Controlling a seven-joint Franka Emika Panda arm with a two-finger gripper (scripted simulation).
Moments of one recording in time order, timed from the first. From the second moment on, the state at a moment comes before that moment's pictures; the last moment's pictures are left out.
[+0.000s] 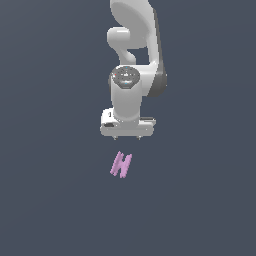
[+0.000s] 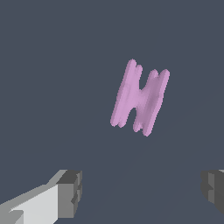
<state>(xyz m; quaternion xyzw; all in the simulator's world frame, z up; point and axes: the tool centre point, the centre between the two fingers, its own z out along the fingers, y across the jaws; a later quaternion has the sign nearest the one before) -0.009 -0.003 0.151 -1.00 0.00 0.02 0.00</state>
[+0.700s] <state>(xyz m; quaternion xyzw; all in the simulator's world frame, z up) 0.006 0.026 0.174 -1.00 -0.03 0.00 0.01</state>
